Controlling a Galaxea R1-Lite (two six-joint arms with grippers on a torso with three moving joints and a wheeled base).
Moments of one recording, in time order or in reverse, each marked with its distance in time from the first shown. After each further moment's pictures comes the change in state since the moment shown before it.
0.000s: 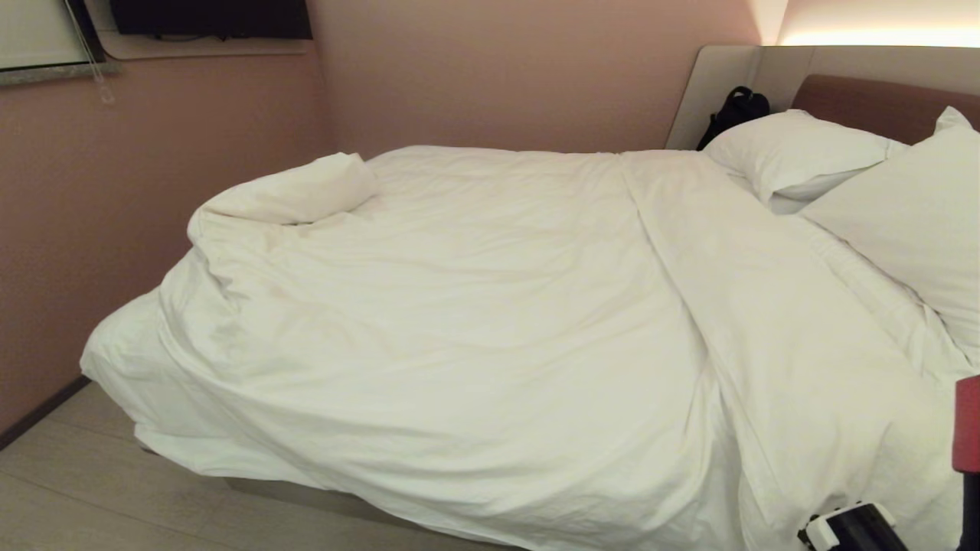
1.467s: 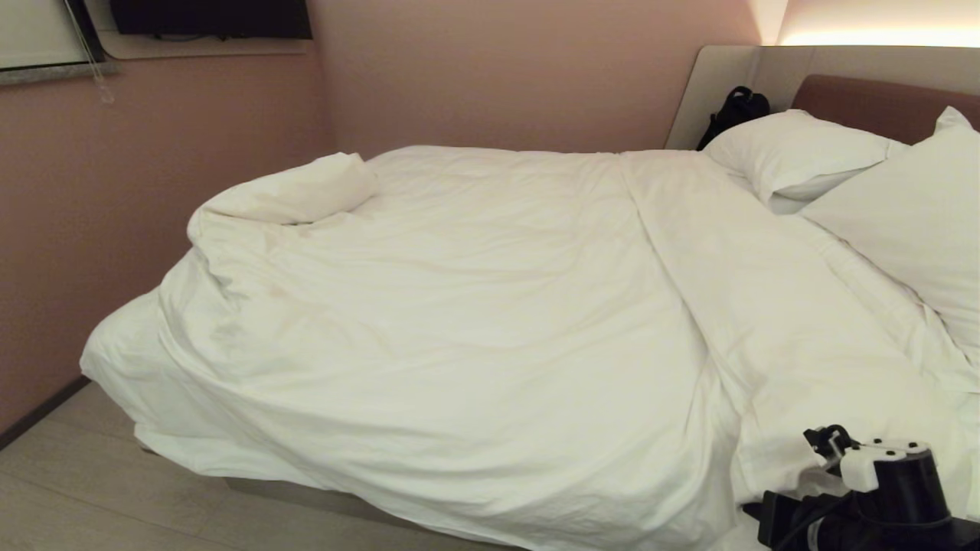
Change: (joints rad) left arm 0.000 0.000 0.000 0.000 0.000 0.000; right arm 0.035 -0.197 -0.028 -0.375 -0.025 0.001
